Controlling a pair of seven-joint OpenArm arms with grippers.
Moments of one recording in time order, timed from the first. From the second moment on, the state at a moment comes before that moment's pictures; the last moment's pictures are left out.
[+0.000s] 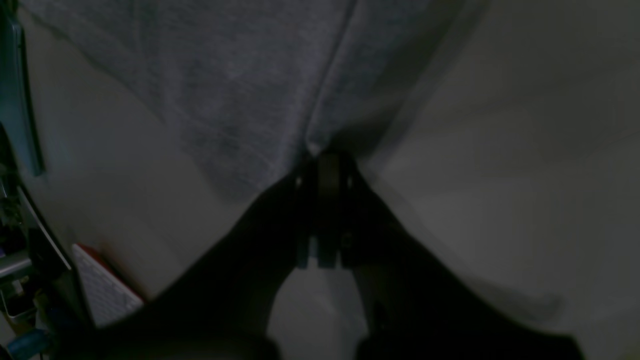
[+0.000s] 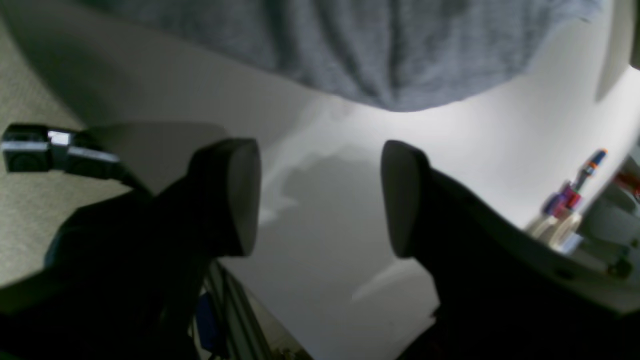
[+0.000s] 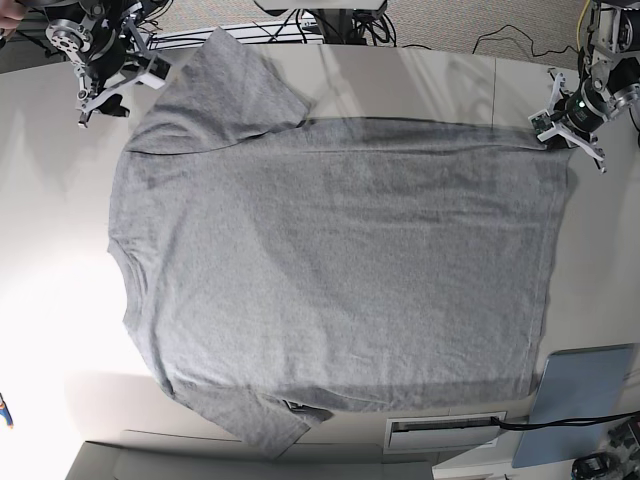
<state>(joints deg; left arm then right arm) 27.3 -39.0 -4.9 85.2 31.5 -33.6 -1.7 -49.1 38.1 5.8 118.7 -30.0 29.2 -27.7</state>
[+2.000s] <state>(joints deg) 45.2 -40.0 -14.6 95.7 13.0 -32.3 7.4 -42.4 41.8 -15.3 118.6 -33.1 22.8 -42.8</state>
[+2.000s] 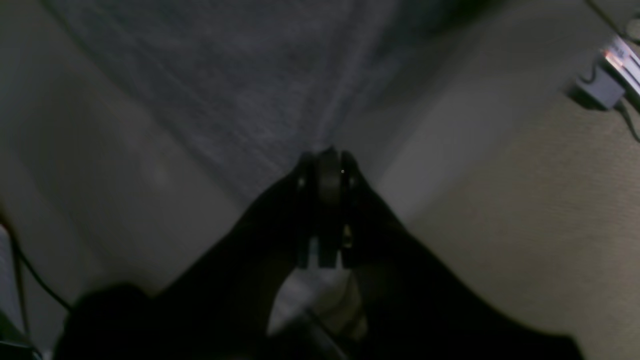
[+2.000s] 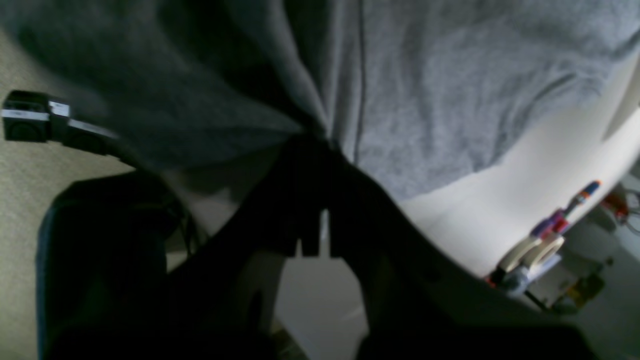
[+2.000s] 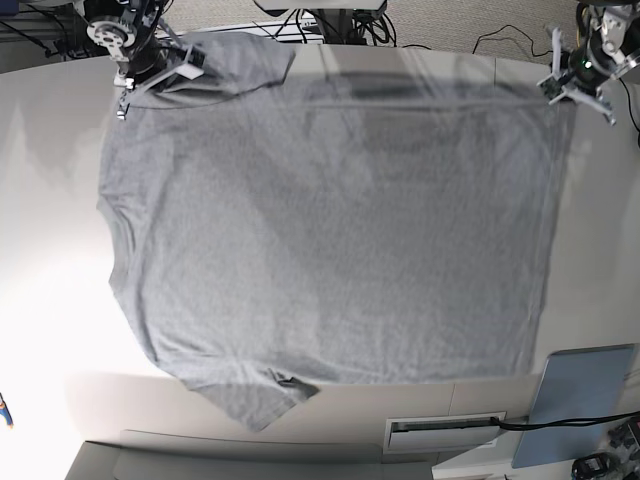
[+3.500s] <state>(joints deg) 41.3 -32.9 -22.8 100.8 6.4 -30.5 7.1 -33.3 41.8 -15.3 120.8 -35.4 11.1 -39.0</state>
